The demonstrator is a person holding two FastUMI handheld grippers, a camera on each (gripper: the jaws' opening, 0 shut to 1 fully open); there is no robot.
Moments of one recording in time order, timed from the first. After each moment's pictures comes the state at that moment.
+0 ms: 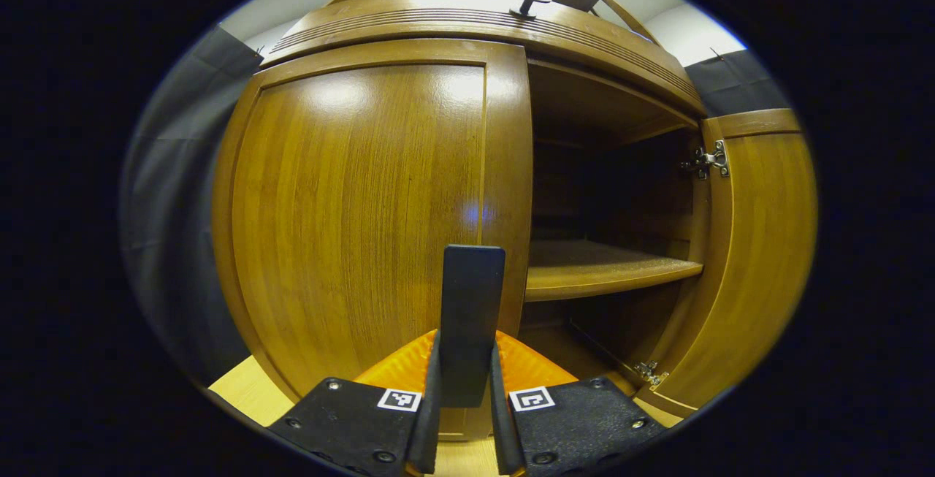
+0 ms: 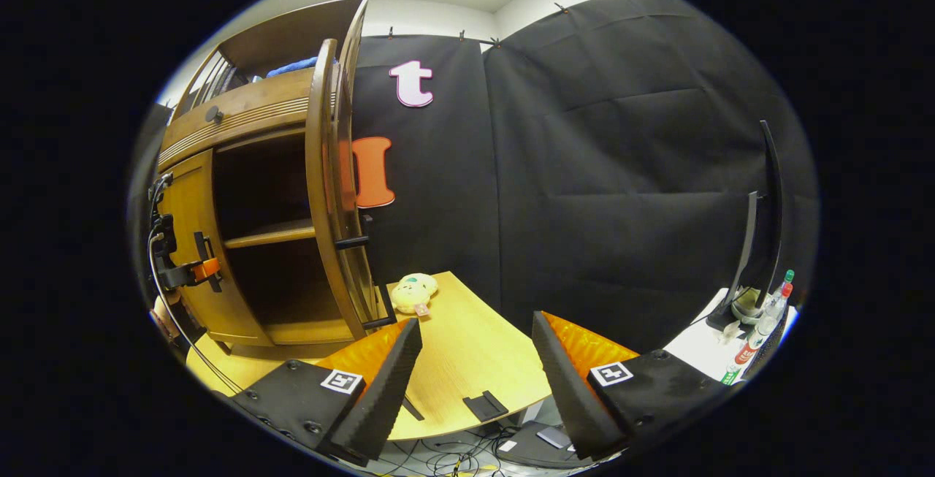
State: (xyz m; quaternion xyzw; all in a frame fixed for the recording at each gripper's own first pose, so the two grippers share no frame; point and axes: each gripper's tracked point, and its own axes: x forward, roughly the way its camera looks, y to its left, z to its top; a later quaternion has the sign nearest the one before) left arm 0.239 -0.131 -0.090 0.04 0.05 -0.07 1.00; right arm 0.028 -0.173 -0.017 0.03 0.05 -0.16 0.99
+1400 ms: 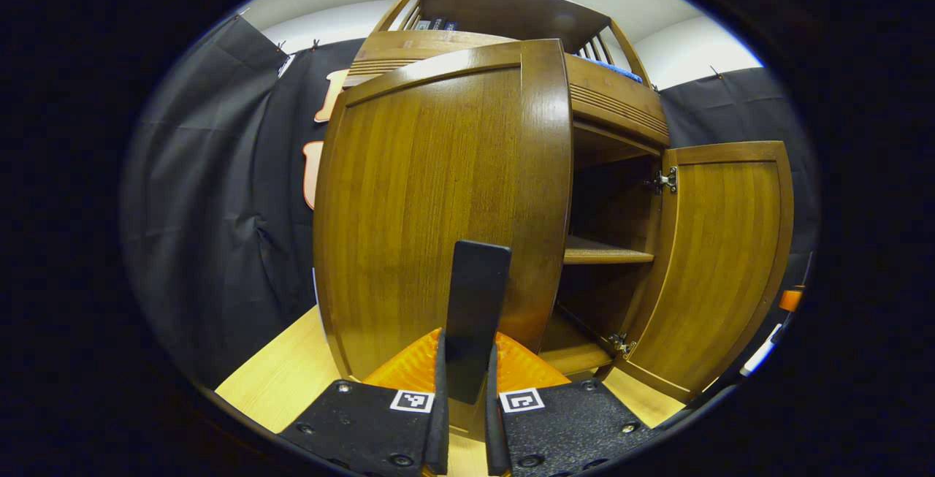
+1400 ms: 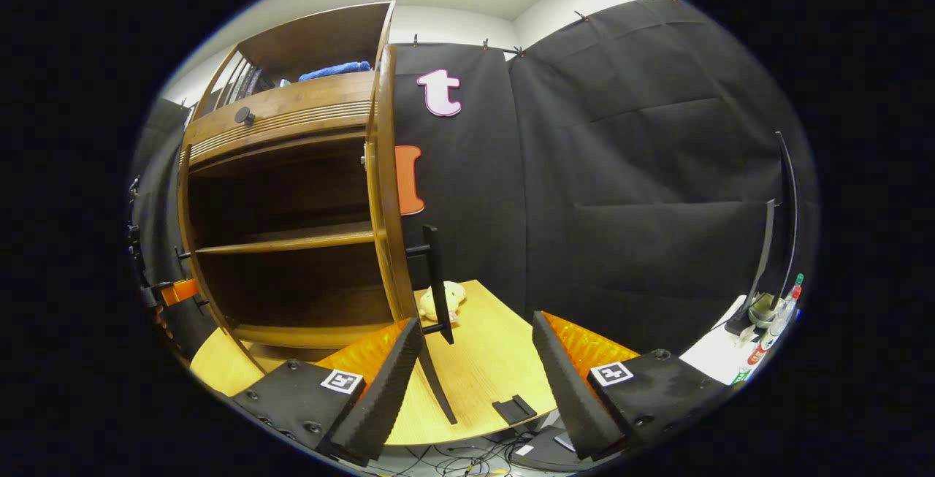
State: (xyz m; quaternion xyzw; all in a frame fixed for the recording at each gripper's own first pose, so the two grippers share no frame) left arm 0.109 -0.062 -0.072 0.03 0.06 -0.07 1.00; right arm 0.036 -0.119 -0.005 0.01 0.03 -0.11 0.99
